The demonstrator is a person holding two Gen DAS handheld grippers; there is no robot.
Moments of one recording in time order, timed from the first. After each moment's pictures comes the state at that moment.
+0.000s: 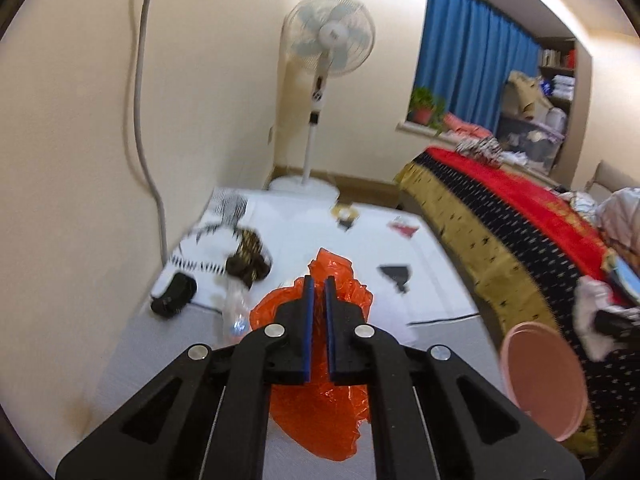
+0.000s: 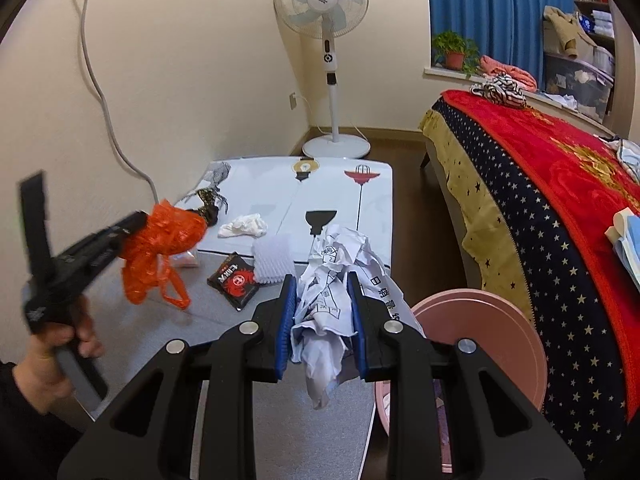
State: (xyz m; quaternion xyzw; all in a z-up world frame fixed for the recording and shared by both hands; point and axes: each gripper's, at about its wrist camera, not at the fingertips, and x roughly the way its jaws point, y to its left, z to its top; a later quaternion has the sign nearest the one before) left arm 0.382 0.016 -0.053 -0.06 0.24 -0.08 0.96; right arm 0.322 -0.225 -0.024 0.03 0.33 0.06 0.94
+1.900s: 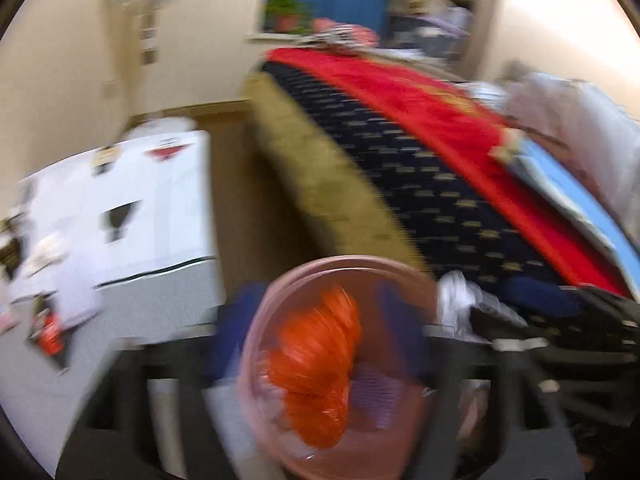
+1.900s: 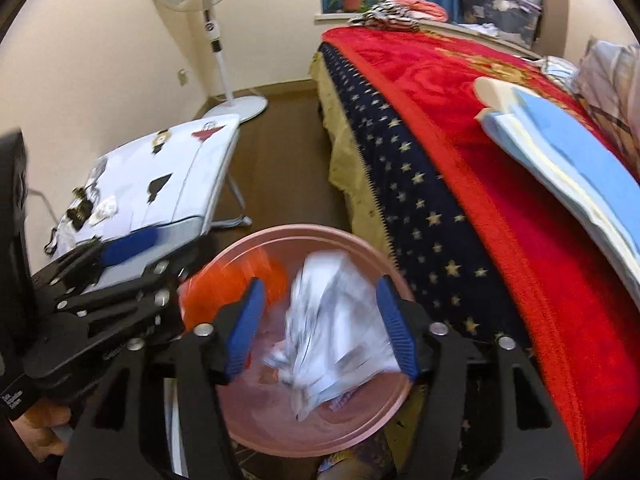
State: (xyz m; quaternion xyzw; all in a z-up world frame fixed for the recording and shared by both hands) left arm 0.392 -0.280 -0.103 0.02 0.37 -0.24 0.90; right arm 0.320 -0.413 -0.081 0.08 0.41 -0.09 0.90
